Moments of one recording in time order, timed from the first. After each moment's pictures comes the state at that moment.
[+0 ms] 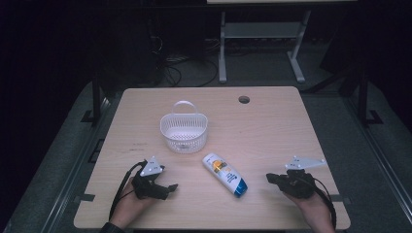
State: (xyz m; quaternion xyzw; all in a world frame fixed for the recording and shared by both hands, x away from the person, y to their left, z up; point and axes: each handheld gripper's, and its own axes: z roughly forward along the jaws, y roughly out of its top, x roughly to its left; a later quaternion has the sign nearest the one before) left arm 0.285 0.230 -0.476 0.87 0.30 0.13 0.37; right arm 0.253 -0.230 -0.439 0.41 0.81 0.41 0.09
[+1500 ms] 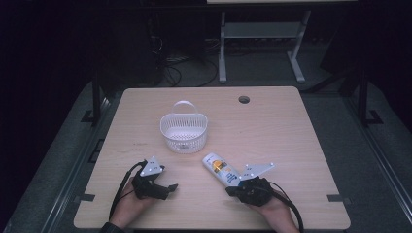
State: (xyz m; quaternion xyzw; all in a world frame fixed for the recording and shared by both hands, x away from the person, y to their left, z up) left arm 0.285 0.230 -0.475 0.87 0.30 0.13 0.37; right arm 0.248 -0.124 -0.447 0.29 0.86 0.41 0.01
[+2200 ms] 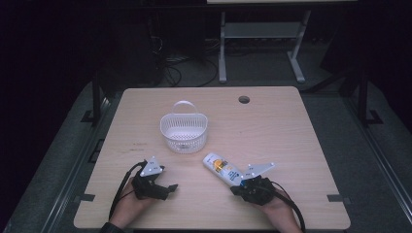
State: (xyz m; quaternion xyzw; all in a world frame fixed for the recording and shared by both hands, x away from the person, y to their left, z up) left arm 0.284 0.230 -0.475 0.87 0.30 0.13 0.37; right arm 0.254 -0.133 -0.455 0.31 0.87 0.38 0.03
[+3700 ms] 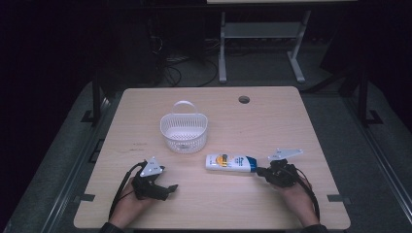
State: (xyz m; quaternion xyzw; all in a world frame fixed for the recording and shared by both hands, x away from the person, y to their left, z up) left arm 0.283 0.230 -0.476 0.87 0.30 0.13 0.37; right arm 0.292 -0.203 -0.456 0.41 0.83 0.37 0.09
